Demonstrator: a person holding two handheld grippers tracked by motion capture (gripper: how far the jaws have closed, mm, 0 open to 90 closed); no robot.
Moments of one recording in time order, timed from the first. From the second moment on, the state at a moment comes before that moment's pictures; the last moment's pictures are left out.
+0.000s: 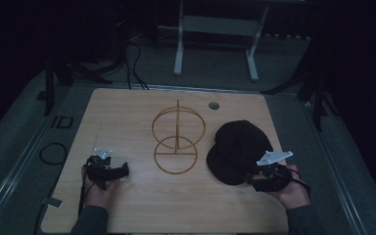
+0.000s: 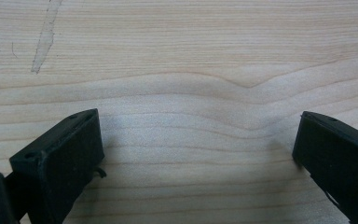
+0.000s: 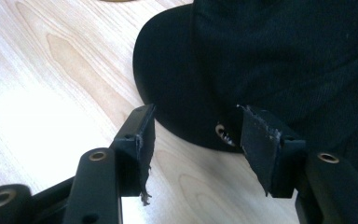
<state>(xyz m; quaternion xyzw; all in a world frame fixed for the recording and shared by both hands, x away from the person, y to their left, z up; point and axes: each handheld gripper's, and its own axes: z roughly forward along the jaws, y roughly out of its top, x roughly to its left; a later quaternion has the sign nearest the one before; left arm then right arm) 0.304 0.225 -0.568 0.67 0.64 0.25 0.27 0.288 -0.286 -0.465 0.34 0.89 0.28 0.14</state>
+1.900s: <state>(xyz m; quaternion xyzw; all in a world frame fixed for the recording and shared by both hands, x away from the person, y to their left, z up) 0.304 0.224 -0.568 0.68 0.64 0.25 0.27 0.381 -0.210 -0.483 0.32 0.93 0.13 0.12</state>
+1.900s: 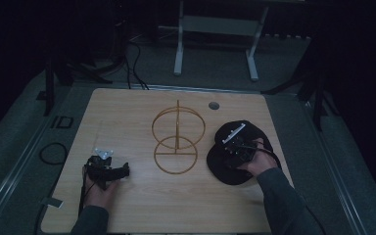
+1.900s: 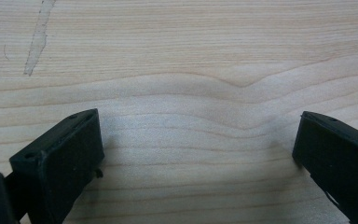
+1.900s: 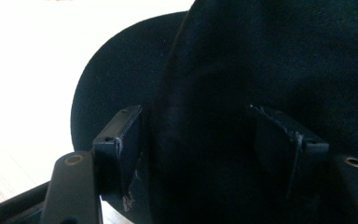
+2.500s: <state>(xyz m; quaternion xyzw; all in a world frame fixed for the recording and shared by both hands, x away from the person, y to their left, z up) 0.304 0.223 -0.568 0.68 0.63 0.25 0.27 0.398 -0.221 -0.493 0.38 0.90 0.19 -0.01</state>
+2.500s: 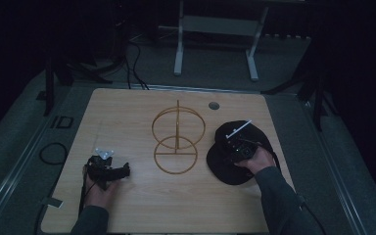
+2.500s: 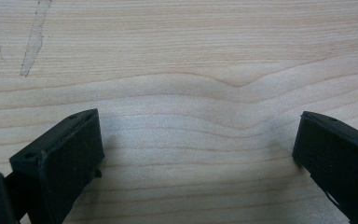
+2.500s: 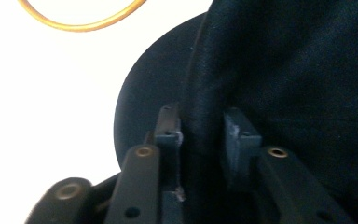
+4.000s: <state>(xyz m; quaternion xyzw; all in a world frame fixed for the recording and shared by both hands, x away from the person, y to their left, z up) 0.305 0.222 -0.568 0.68 0.63 0.25 0.27 0.388 -0.217 -0.453 0.34 0.92 0.16 0.07</state>
